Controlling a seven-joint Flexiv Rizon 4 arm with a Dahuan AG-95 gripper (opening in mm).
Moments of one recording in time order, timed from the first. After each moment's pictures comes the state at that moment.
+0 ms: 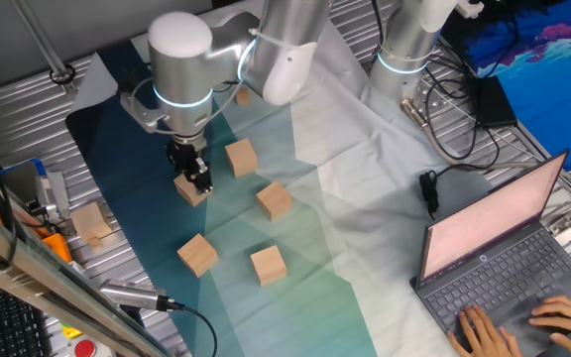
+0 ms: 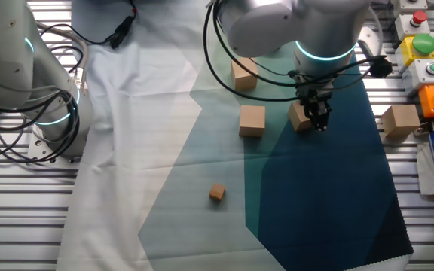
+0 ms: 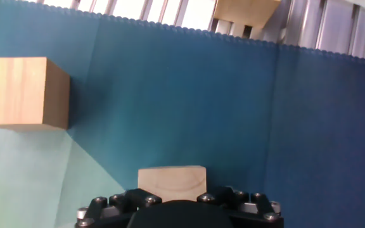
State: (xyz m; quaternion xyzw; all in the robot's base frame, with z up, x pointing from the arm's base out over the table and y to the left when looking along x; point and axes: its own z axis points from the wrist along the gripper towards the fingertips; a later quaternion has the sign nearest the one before) arm 0.585 0.023 0.044 -0.14 0.99 0.00 0.08
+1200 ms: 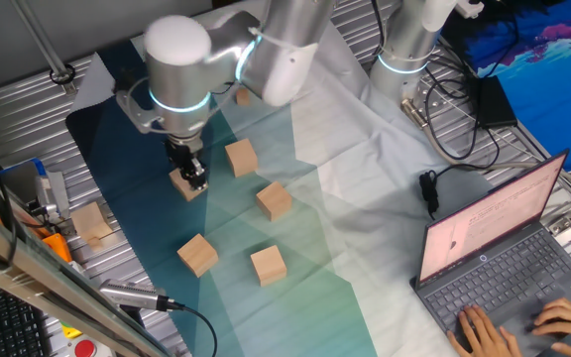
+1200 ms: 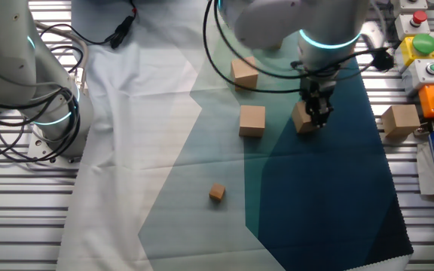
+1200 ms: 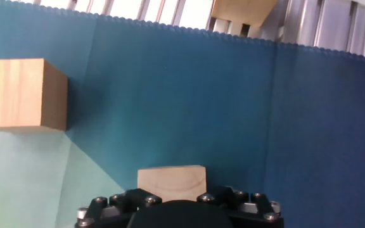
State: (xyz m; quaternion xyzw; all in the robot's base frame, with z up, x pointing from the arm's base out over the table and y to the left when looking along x) arm 0.587 0.020 0.065 -0.10 0.99 -0.02 0.05
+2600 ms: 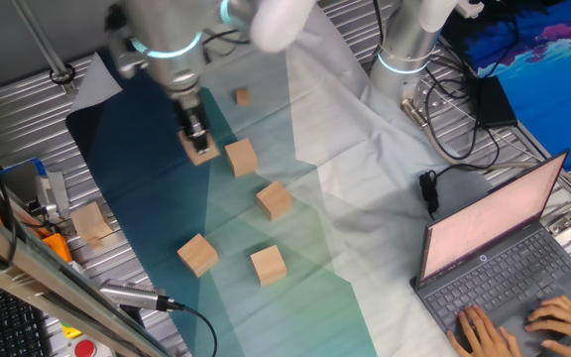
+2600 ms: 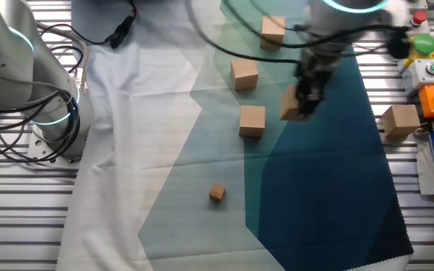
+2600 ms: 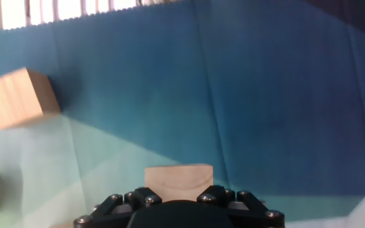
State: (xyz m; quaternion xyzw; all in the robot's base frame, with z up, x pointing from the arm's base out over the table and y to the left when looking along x) arm 0.510 -0.004 0.157 0.04 1.00 -0.01 0.02
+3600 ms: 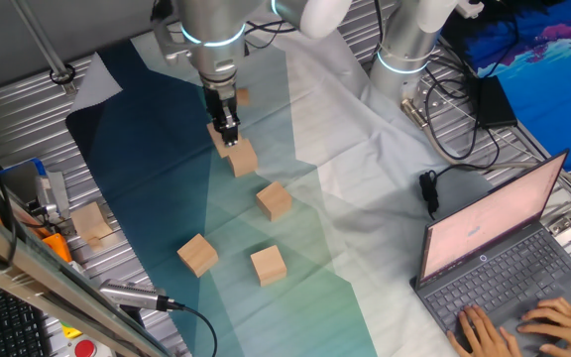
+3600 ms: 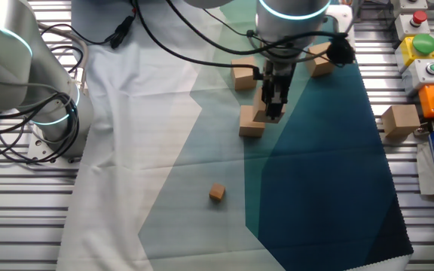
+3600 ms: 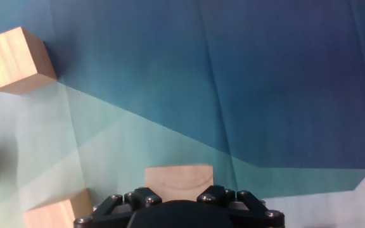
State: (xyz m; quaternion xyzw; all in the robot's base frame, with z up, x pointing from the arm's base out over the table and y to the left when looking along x) arm 0.482 0.001 0.142 0.03 1.00 -0.01 0.02
